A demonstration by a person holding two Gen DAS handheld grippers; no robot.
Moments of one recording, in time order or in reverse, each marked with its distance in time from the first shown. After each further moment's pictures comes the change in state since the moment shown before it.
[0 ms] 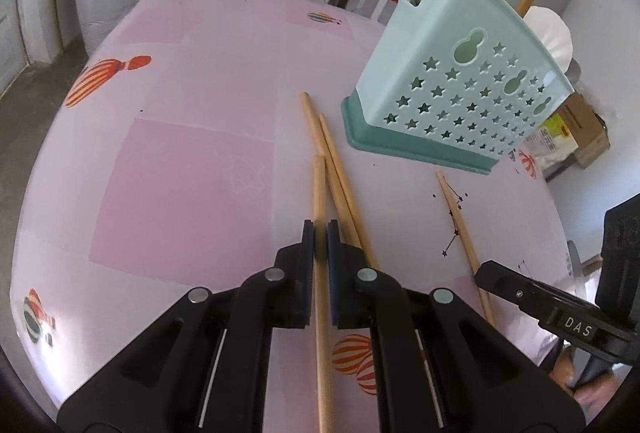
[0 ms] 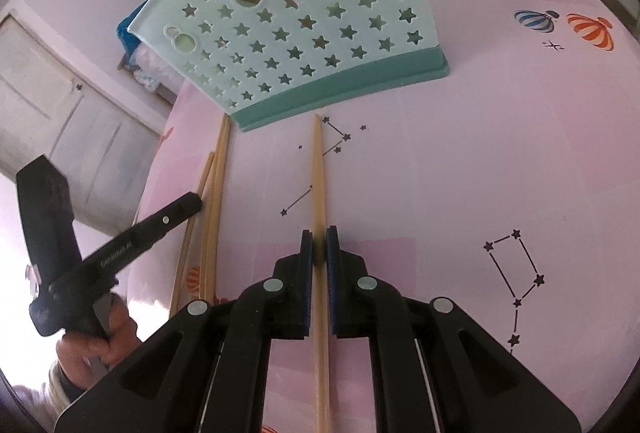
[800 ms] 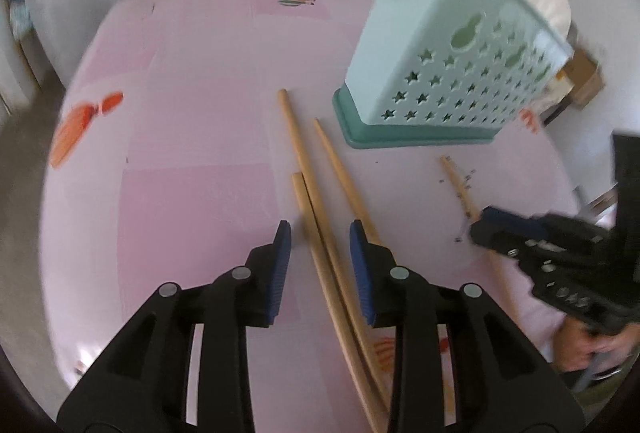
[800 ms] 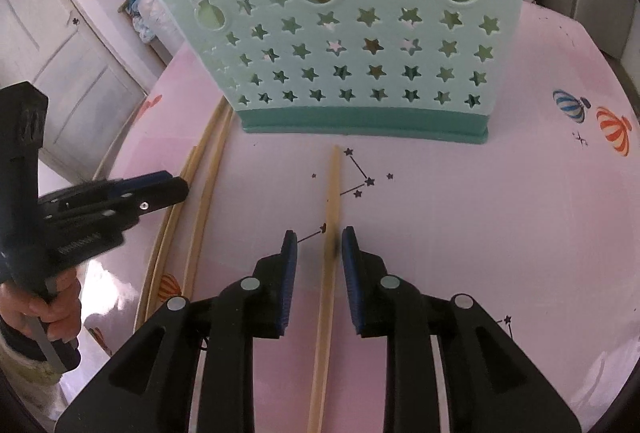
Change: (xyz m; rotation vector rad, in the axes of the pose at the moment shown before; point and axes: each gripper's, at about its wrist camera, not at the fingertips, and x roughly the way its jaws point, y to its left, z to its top) left arm 0.004 0.004 0.031 0.139 0.121 -0.021; right arm 0.023 0.042 0.028 -0.216 0.044 -0.151
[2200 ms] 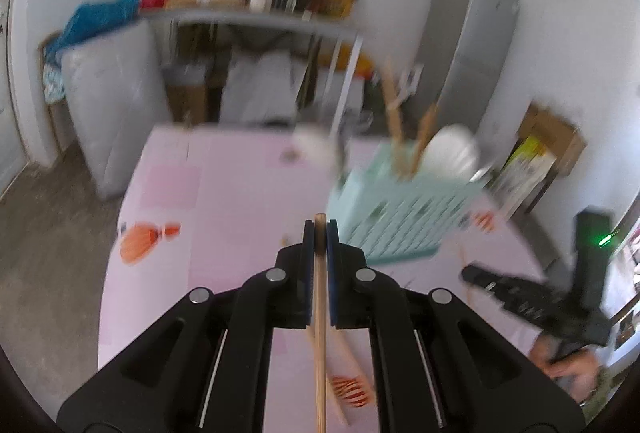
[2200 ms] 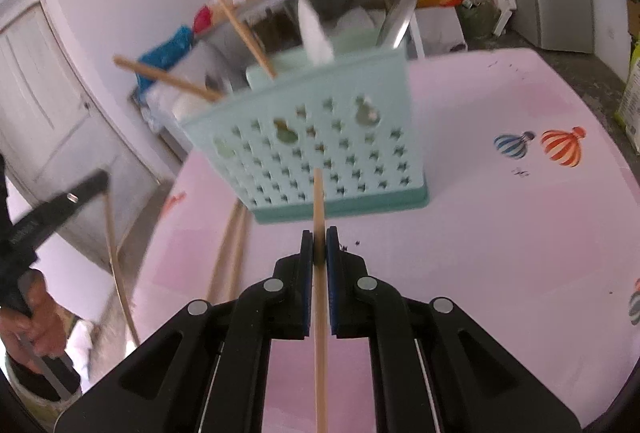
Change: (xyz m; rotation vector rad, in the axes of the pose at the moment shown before) left arm -0.132 -0.041 0.011 0.056 -0.468 0.024; right arm -0.076 -0.027 -0.003 0.130 -0.323 0.057
